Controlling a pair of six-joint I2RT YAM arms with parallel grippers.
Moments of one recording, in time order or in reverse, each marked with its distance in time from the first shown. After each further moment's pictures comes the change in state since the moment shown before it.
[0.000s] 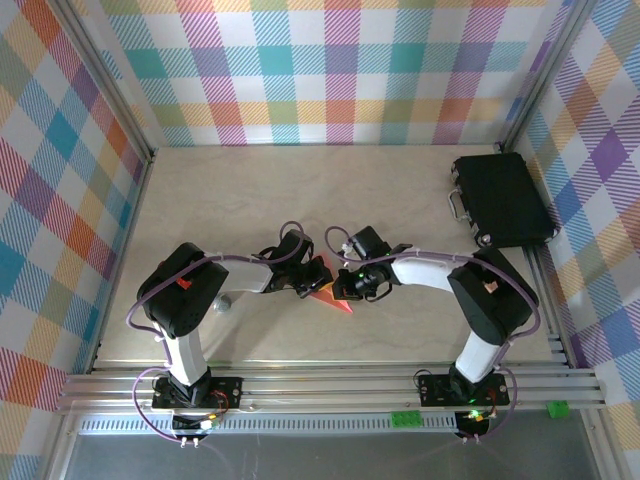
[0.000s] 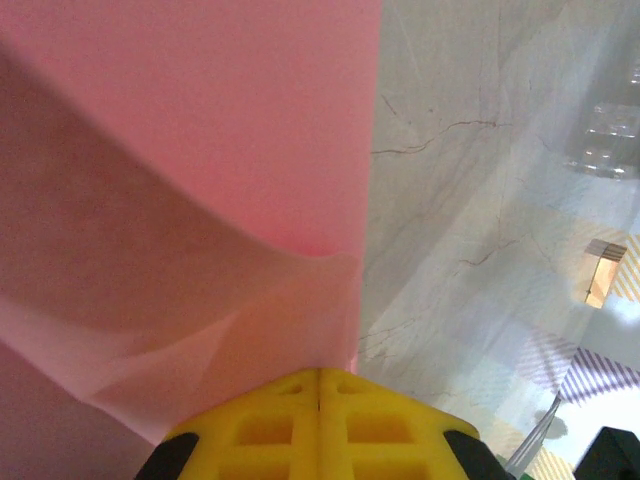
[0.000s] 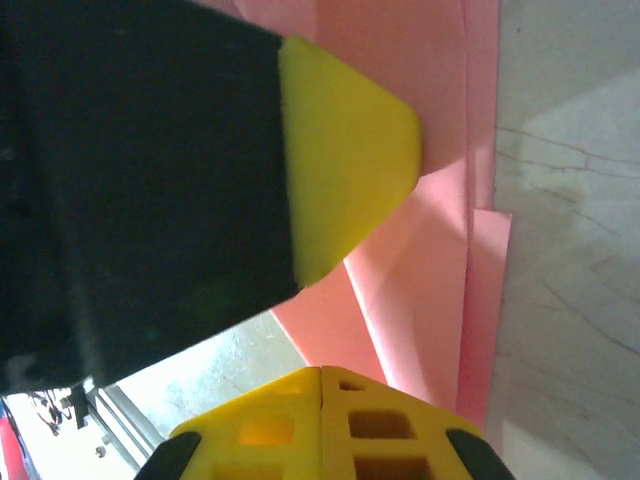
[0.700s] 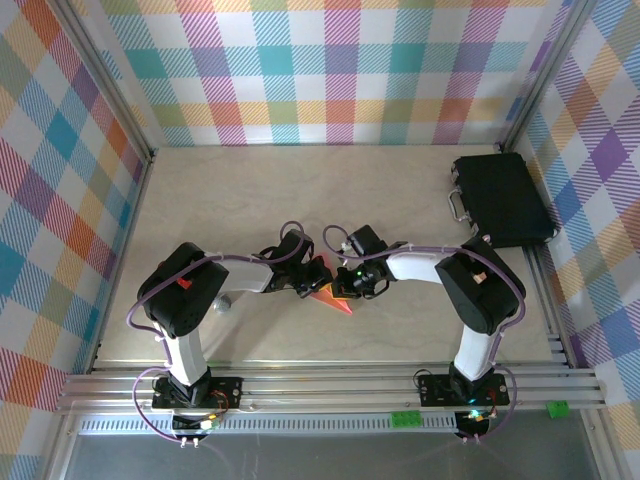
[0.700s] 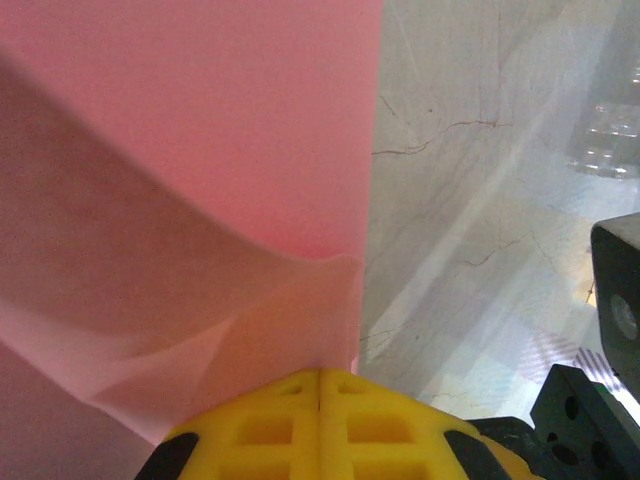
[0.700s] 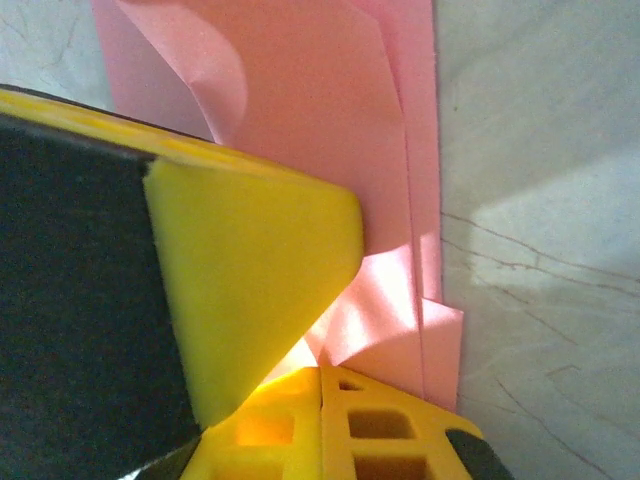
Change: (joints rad) left arm 0.000 0.004 0.005 -0.011 -0.004 0.003; right arm -0.013 0.077 0.024 0.027 0.000 -0.010
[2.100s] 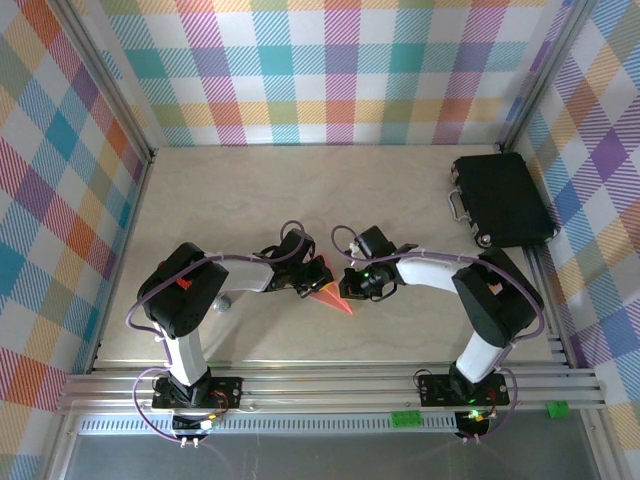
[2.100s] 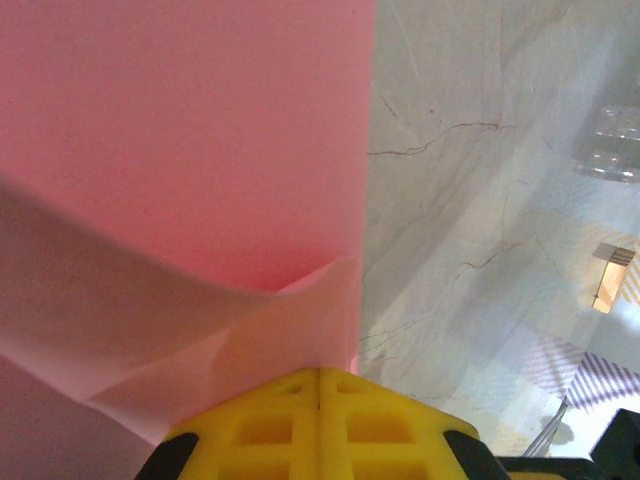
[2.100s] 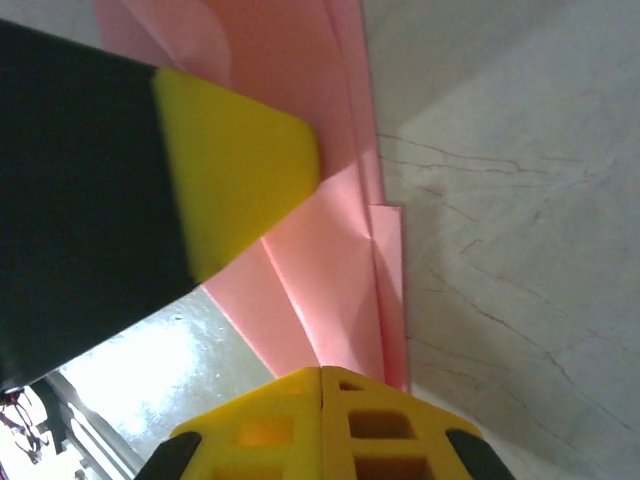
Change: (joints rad) left arm -0.006 -0.008 0.013 -0.018 -0.013 -0.003; right arm -0.005 -0.104 -0.052 -0.050 0.056 0.018
